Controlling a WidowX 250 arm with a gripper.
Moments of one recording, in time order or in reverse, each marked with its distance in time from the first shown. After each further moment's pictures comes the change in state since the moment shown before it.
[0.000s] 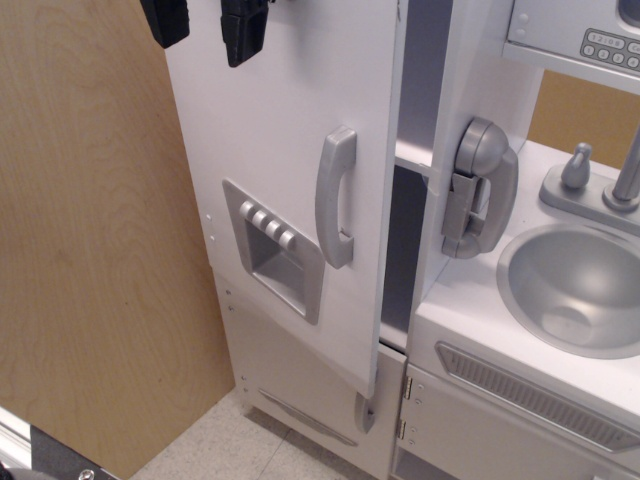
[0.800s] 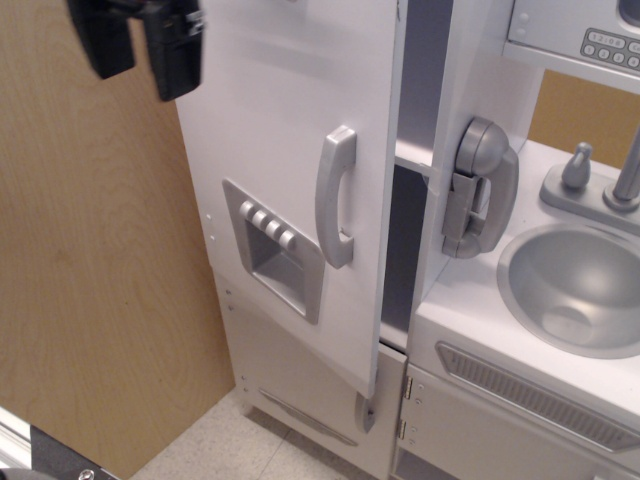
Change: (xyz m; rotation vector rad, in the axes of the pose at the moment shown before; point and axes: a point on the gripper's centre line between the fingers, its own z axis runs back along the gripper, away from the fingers) arm -0.051 -0.002 0.008 -0.060 0.057 -0.128
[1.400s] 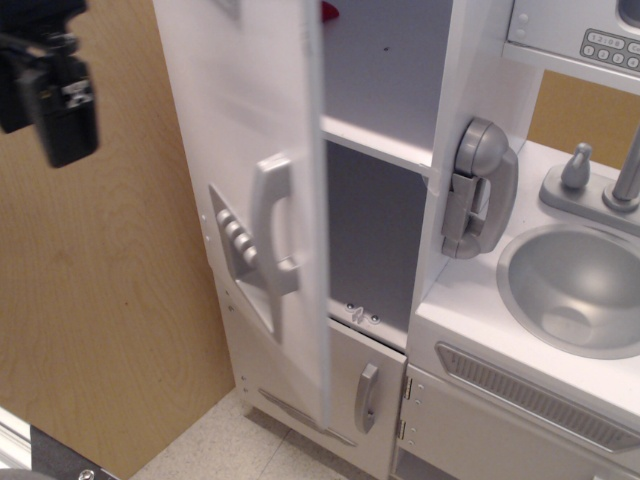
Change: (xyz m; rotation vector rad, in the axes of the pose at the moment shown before) arm -0.060 0.013 -0.010 0.026 -0.012 -0.102
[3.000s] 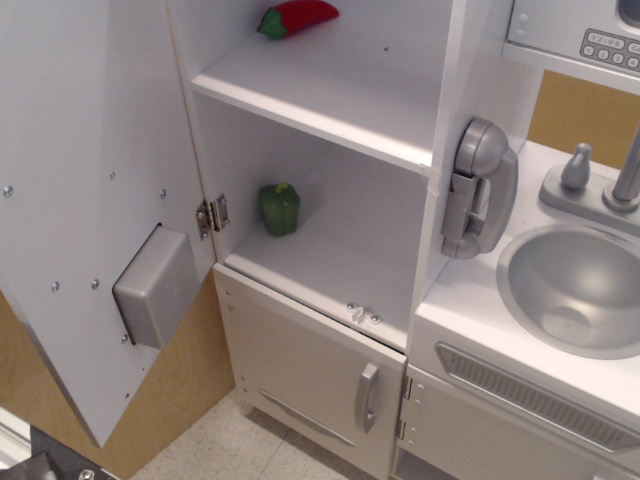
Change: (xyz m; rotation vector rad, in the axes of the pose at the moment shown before) arm -0.086 0.093 0.017 0.121 -0.104 0.035
